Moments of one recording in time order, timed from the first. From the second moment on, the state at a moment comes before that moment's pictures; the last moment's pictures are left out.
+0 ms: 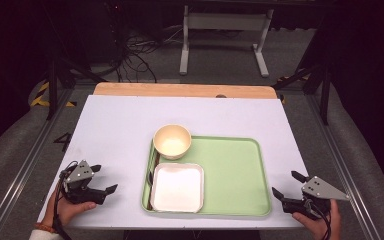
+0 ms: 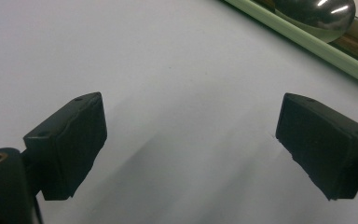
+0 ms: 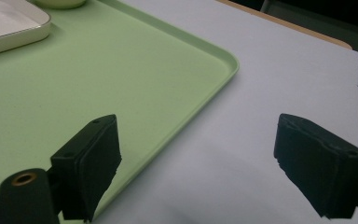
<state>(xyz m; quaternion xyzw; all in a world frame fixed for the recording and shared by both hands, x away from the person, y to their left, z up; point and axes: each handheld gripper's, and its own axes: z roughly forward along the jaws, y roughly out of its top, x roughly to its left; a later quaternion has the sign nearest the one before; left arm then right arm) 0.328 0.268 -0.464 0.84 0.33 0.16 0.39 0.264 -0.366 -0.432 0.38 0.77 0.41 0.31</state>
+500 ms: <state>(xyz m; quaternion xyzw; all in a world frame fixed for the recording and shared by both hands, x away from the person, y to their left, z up) 0.329 0.268 -0.460 0.84 0.34 0.16 0.39 0.265 -0.367 -0.433 0.38 0.77 0.41 0.31</state>
